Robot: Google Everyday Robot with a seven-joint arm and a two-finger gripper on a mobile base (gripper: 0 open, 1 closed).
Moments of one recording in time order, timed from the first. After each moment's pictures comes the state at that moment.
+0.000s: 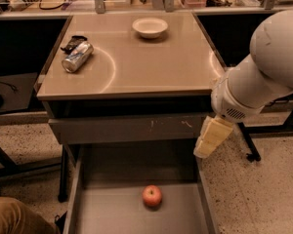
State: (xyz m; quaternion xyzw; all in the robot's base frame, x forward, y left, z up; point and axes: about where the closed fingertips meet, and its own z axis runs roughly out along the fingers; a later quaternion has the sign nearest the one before) arm 0.472 -0.152 0.849 -0.58 0.79 -0.02 0.22
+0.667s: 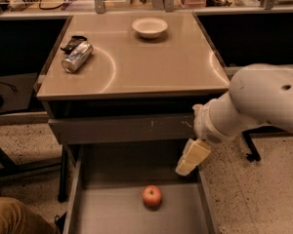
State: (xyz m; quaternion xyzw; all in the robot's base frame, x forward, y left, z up) arm 0.473 -0.118 0.765 -0.57 0.78 0.05 0.23
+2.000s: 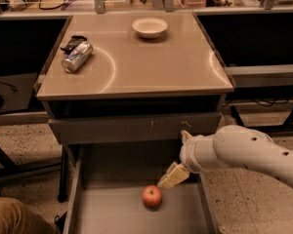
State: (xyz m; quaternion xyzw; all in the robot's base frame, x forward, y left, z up) arm 0.486 -0.087 0.645 -0.51 0.80 0.11 0.31
